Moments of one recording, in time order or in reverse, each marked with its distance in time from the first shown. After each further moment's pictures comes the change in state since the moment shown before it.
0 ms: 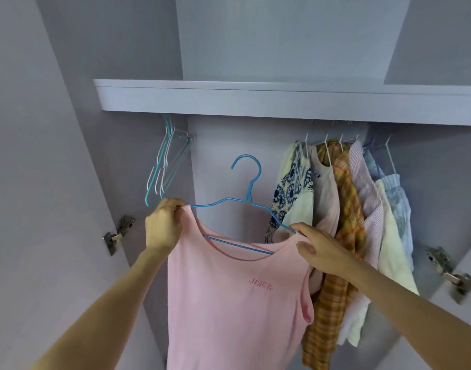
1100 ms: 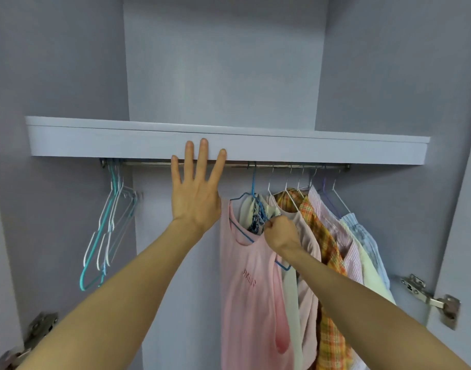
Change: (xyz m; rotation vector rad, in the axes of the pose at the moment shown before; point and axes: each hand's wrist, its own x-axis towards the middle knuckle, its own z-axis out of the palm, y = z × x) left_hand 0.119 0.110 0.030 0.337 0.280 0.645; right_hand 0.137 -0.026 -0.007 -0.093 0.537 0.588
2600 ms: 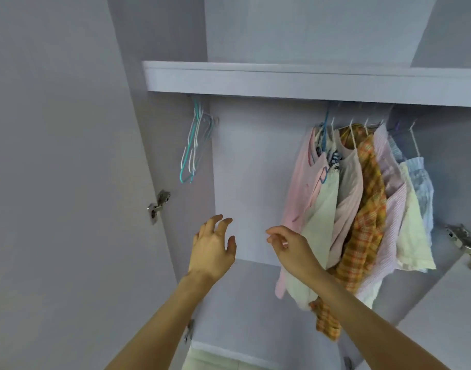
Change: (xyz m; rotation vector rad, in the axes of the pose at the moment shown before) left_hand -0.233 0.017 -0.122 -0.428 -0.628 -0.521; right_hand -0.214 0.007 -0.014 0.388 -0.564 -0.186
